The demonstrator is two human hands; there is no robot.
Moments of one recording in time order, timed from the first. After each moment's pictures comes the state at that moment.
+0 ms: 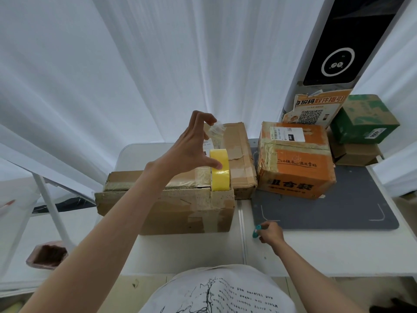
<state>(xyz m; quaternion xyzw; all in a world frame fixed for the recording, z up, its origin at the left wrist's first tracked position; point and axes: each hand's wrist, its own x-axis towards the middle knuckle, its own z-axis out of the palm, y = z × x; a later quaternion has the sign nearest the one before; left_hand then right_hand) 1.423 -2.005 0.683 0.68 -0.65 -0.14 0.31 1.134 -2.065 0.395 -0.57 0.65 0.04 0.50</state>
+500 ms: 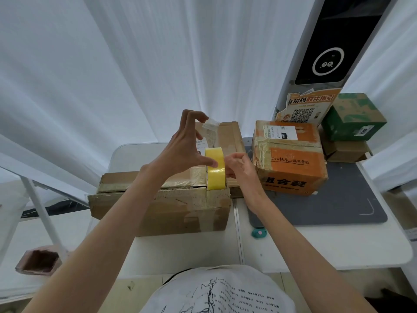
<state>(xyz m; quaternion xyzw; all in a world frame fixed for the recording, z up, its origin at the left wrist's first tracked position) 1.422 -2.002 0.683 0.68 -0.63 -0.12 0.34 1.233 -2.062 0.621 -0.57 0.36 -0.27 0.69</state>
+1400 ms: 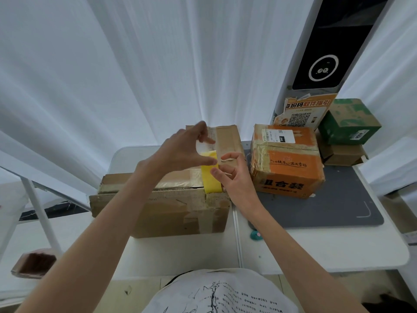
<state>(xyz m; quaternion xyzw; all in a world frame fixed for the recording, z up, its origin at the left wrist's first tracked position) 1.406 -1.988 0.720 0.74 -0.61 -0.18 0.24 1.233 -2.033 0.639 -0.60 0.32 -0.28 0.68</state>
